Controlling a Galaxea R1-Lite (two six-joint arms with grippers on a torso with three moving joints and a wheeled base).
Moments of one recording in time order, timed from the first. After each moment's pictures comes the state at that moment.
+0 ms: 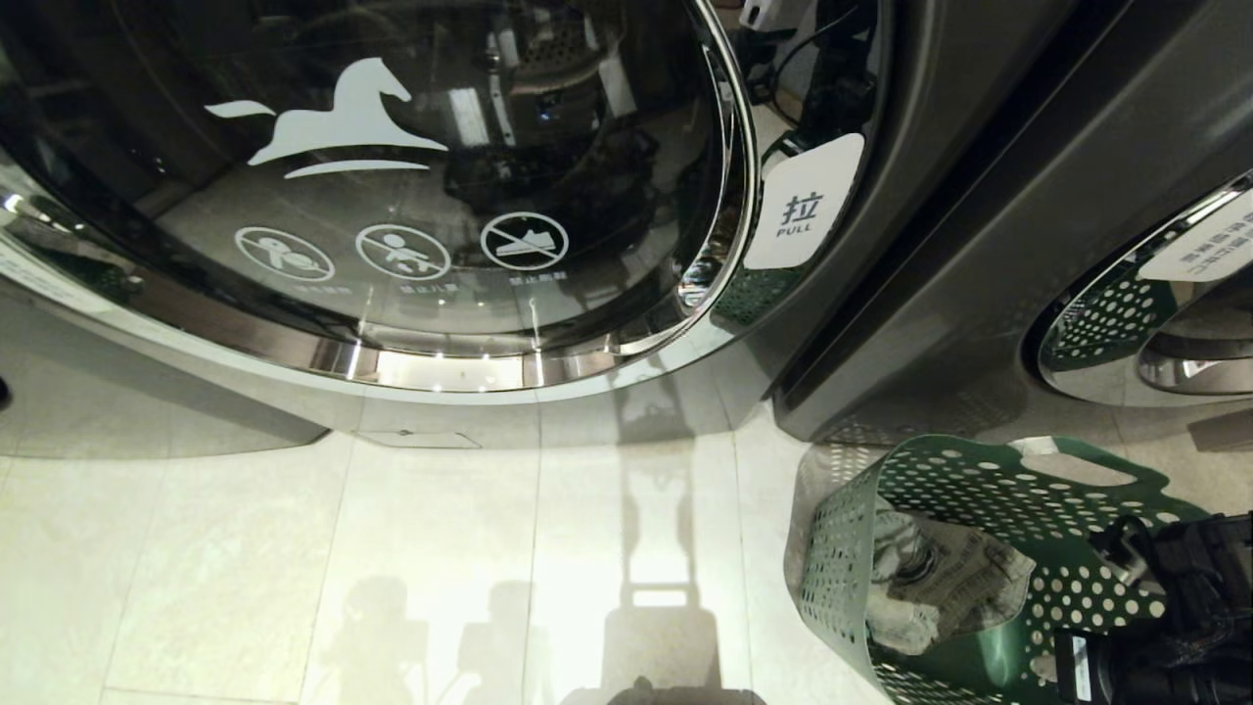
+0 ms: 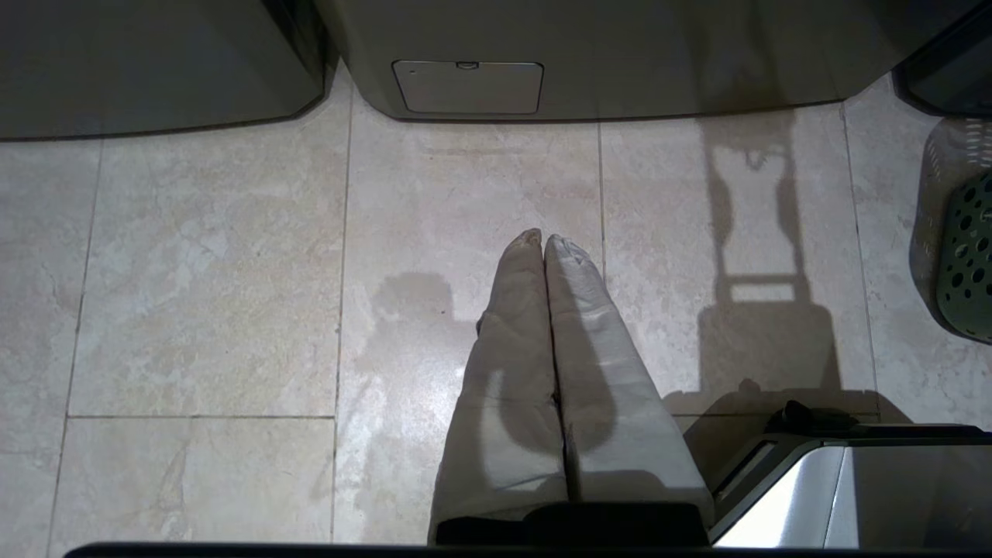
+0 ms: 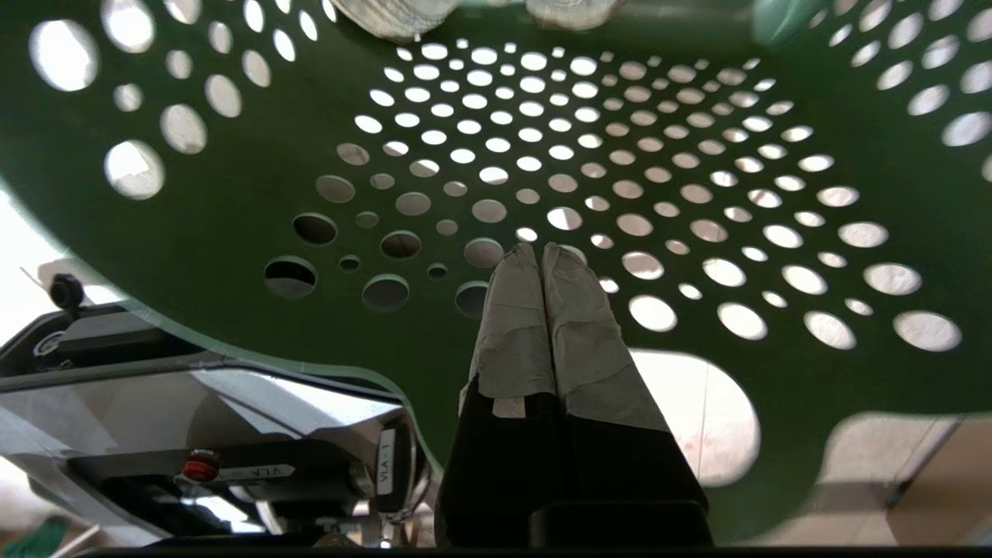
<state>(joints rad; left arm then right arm) 0.00 0.00 0.00 0.00 0.00 0.02 0.02 1.52 -0.30 -0.28 0.05 0.27</state>
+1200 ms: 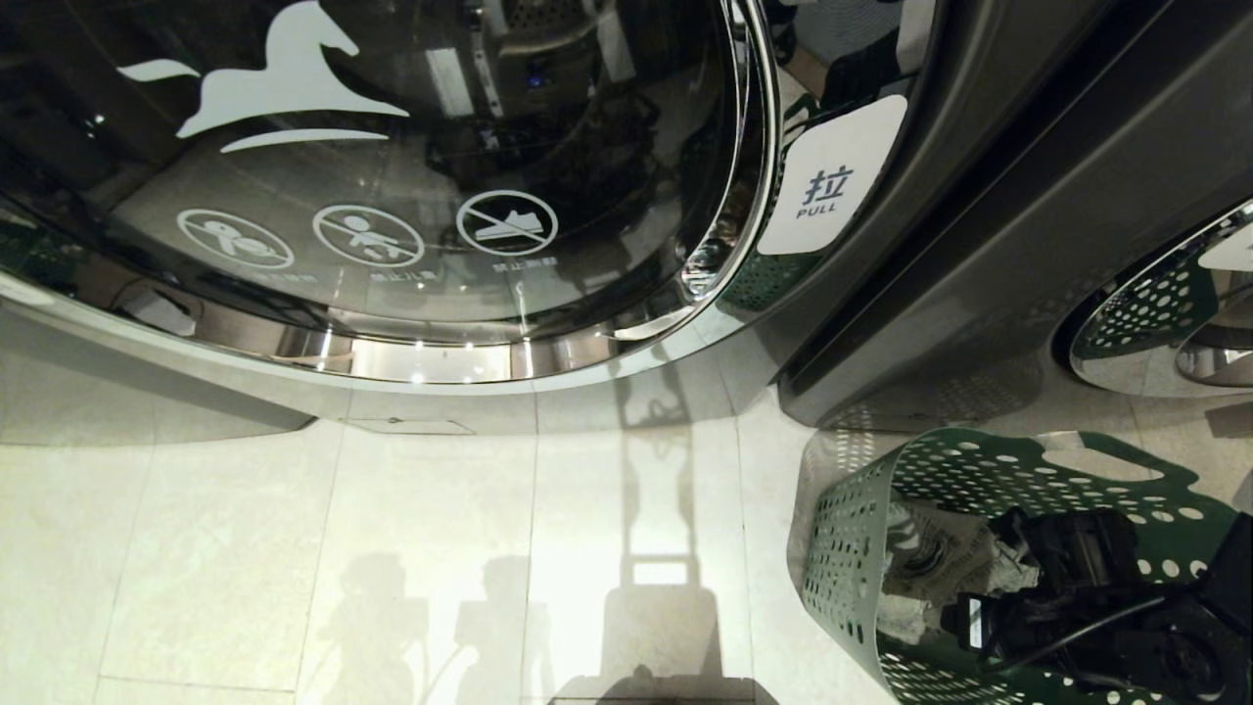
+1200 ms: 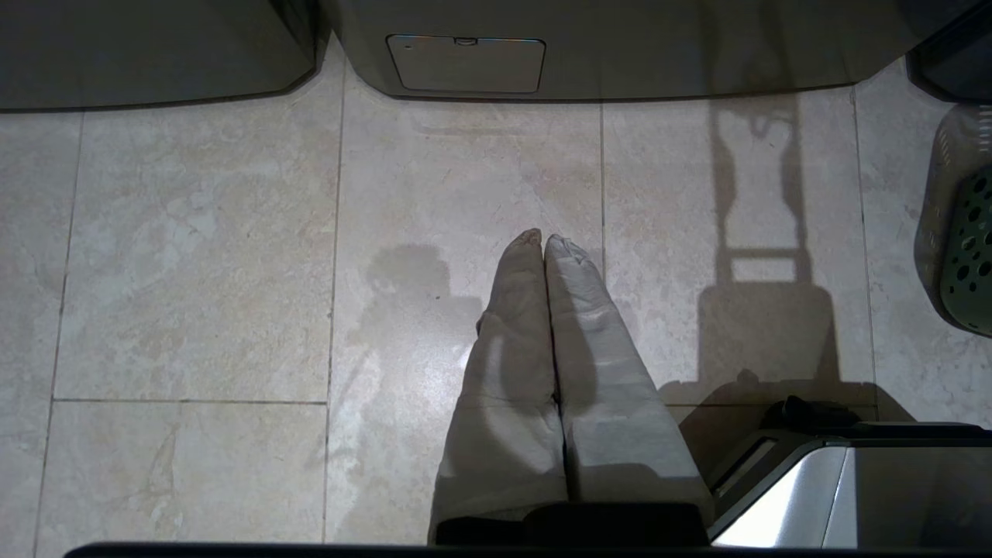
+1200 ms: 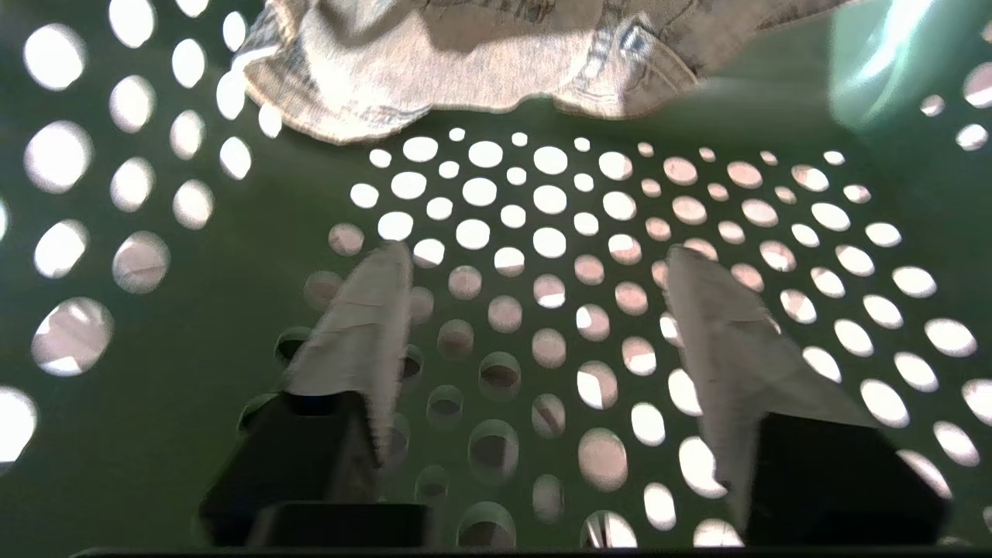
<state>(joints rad) 0.00 0.00 0.00 0.00 0.00 0.00 0.02 2.04 -0.35 -0.78 0.05 0.28</state>
